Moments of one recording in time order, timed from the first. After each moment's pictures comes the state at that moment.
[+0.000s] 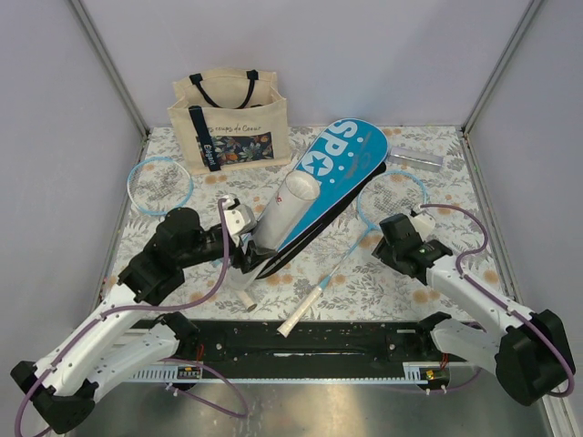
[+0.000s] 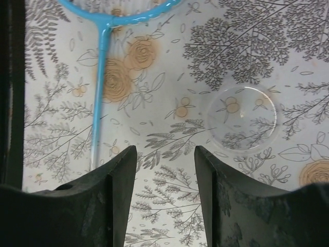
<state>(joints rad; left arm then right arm) -0.67 0.73 0.84 -0.36 0.45 0.15 0.50 1.03 0.61 -0.54 0.37 0.98</state>
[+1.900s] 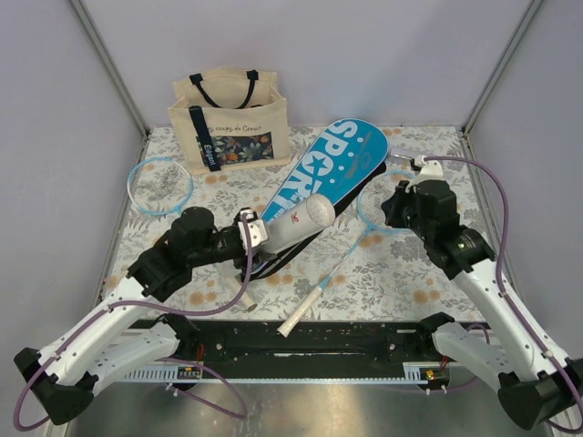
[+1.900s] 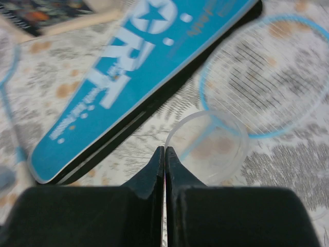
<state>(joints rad) -0.72 0.76 0.83 -0.42 0.41 0.40 0.41 0.93 0.91 -0.50 0.19 0.45</state>
